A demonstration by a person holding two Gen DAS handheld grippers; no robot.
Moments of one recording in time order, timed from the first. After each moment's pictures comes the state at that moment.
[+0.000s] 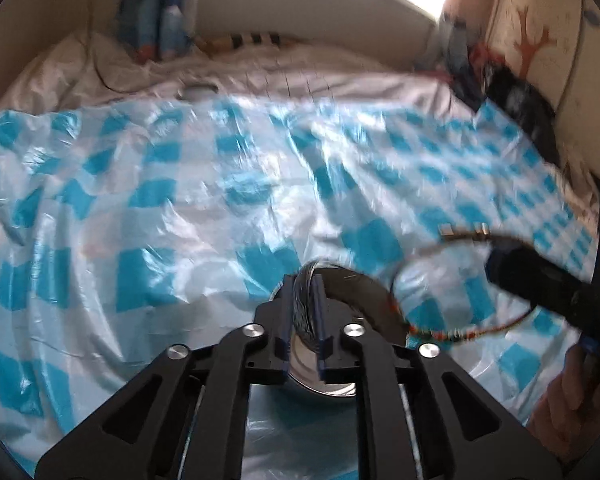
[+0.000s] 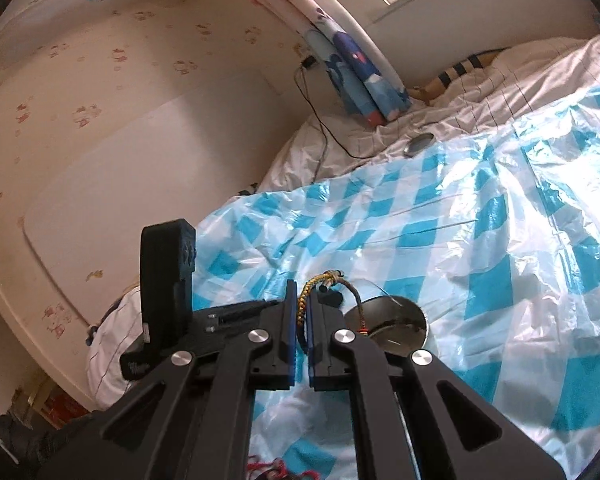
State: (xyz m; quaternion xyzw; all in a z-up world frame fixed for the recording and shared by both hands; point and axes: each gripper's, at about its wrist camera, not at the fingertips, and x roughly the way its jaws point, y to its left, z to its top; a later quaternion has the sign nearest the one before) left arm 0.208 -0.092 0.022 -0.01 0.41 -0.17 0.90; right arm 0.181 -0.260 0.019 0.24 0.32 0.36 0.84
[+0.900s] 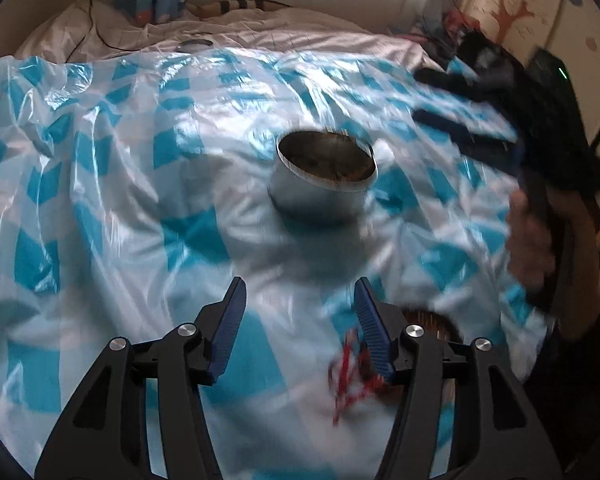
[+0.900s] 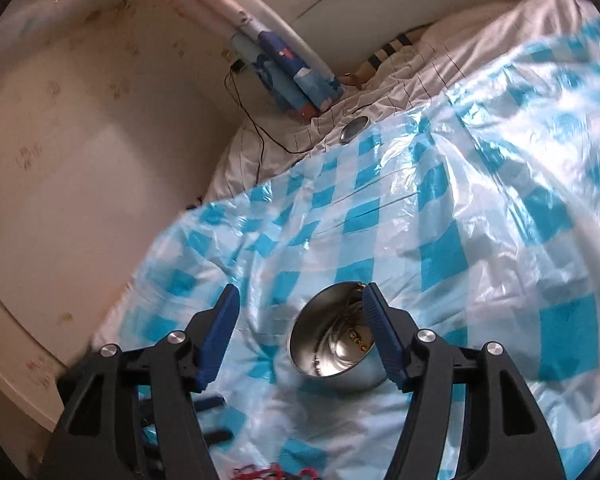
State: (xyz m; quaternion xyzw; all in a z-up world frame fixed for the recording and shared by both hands) left arm 0.084 -0.032 0.007 0.00 0.45 -0.22 0.86; right arm 0.177 -0.278 0.014 0.30 0.37 0.25 0.85
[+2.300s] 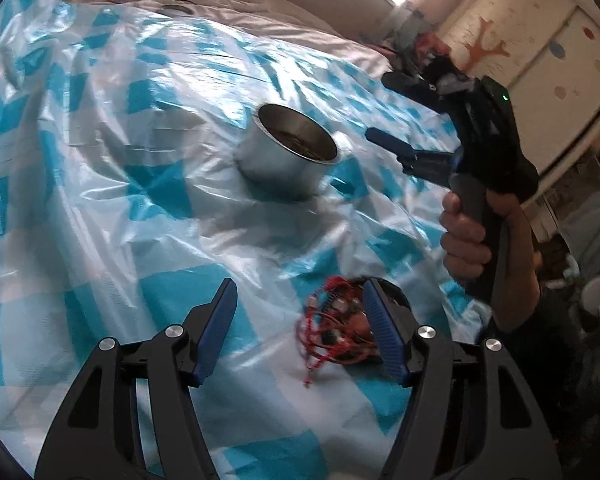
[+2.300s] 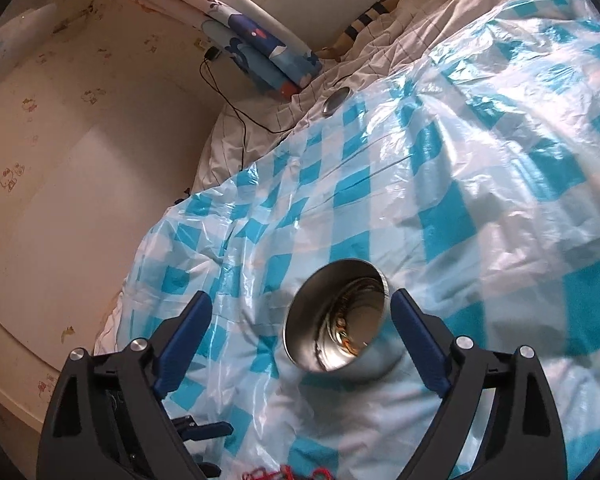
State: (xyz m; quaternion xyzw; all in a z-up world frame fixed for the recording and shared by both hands) left arm 0.081 -0.004 -0.011 -0.12 0.47 -0.32 0.82; right arm 0.180 -0.271 -0.003 0.31 0.41 0.24 0.82
